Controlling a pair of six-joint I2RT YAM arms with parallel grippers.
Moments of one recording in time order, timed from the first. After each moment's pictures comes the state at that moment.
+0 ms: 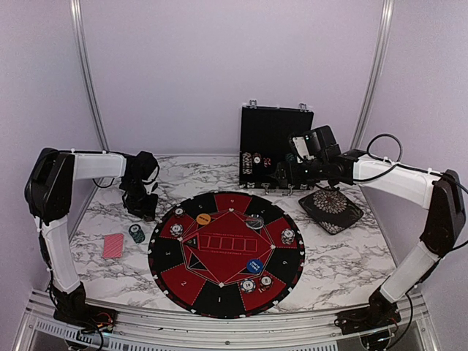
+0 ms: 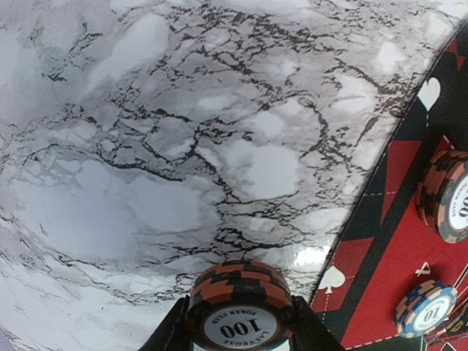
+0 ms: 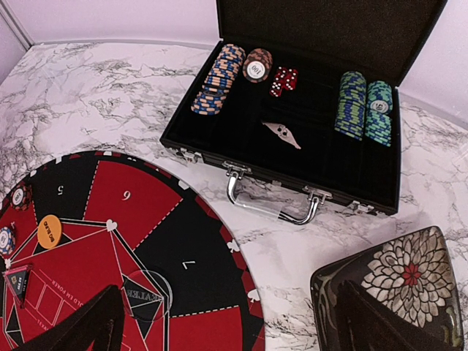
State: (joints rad) left arm -0.35 1.95 1.36 -0.83 -0.04 -0.20; right arm 0.53 1.58 1.24 -0.35 0.11 0.18
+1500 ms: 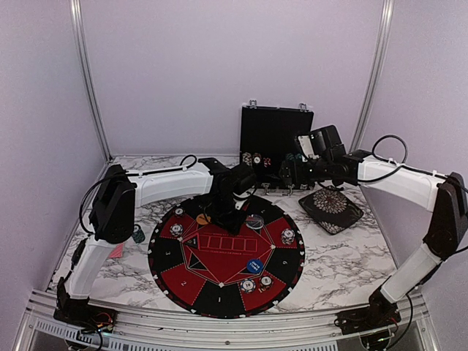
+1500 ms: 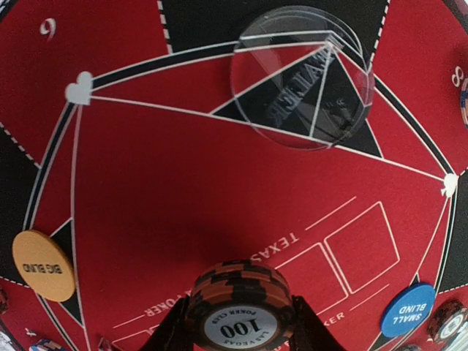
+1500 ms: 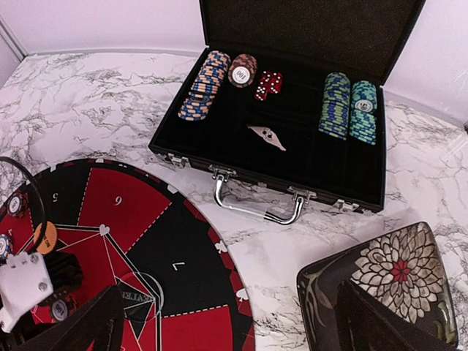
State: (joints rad) left arm -0.91 2.36 2.08 -1.07 -0.01 -0.28; right arm 0.50 1.55 1.22 -0.34 0.12 0.20
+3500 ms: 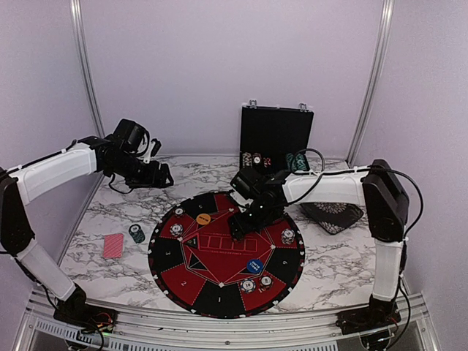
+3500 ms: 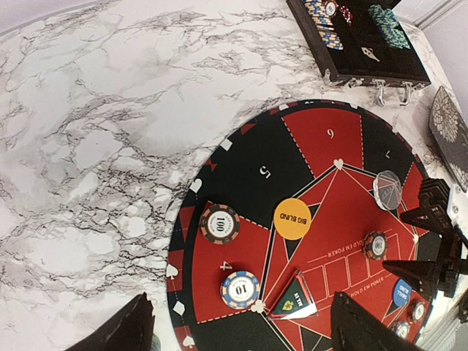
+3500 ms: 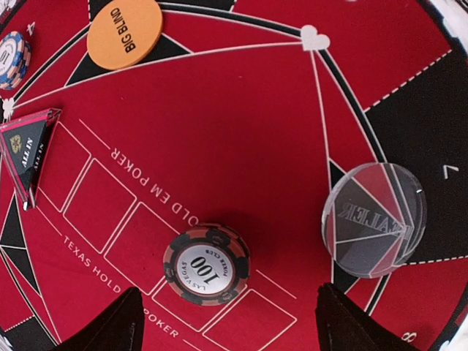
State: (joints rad) left arm -0.45 1.56 1.31 -0.67 0.12 -0.28; right arm 0.87 2.01 1.49 -0.64 0.01 0.30
